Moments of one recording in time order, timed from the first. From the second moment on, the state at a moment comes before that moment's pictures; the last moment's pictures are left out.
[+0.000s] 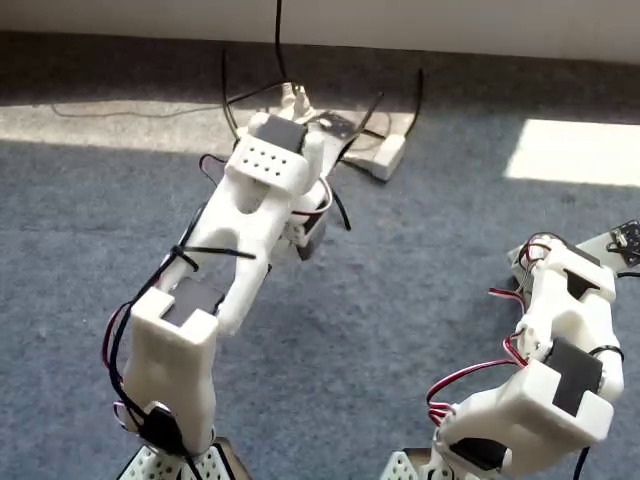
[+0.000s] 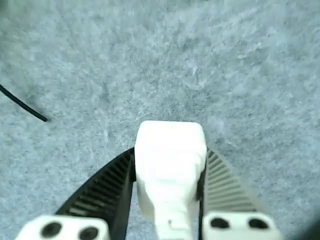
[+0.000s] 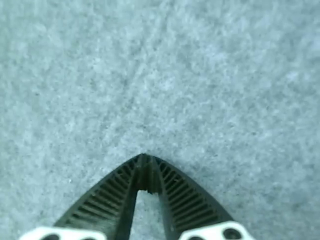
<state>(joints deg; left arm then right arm) 17.5 26.2 -27.7 100.2 -7.4 26.3 7.1 32.7 36.4 -34.9</state>
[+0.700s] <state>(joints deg) 11.6 56.3 -71.6 70.1 -19.4 26.2 7.1 32.7 36.4 -33.8</state>
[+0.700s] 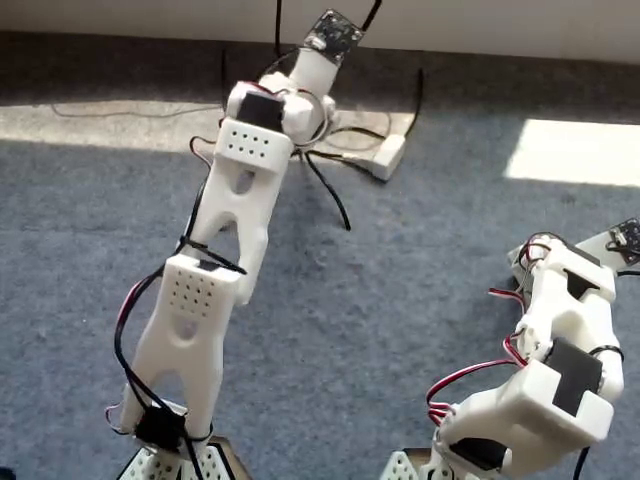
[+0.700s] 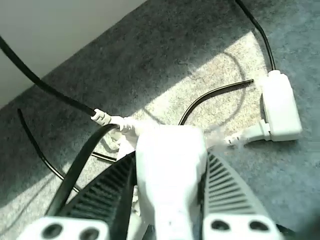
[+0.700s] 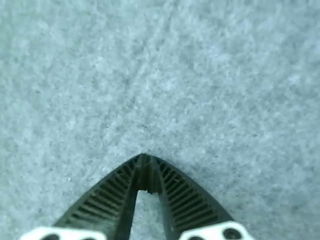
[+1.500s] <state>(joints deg) 11.6 69.8 -73.2 54.2 -21.1 25.8 7.1 32.7 36.4 -33.5</state>
